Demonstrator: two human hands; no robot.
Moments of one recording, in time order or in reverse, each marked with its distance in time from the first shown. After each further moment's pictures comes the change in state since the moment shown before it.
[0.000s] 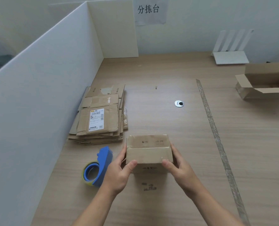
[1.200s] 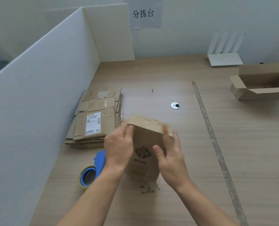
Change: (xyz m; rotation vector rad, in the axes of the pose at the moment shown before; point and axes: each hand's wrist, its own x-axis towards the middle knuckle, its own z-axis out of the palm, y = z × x) left_hand 0.036 0.102 0.026 0.413 0.477 0.245; right_hand 0.014 -0.041 0.032 -0.449 0.350 -0.225
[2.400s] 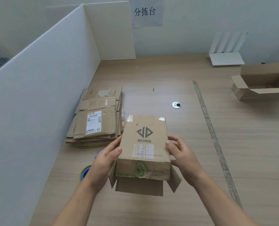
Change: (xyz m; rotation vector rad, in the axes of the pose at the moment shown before) left_hand -0.014 -0.077 -0.040 -0.714 -0.622 -0.222; right_hand 0.020 0.013 -0.029 0.508 -0.184 0.415
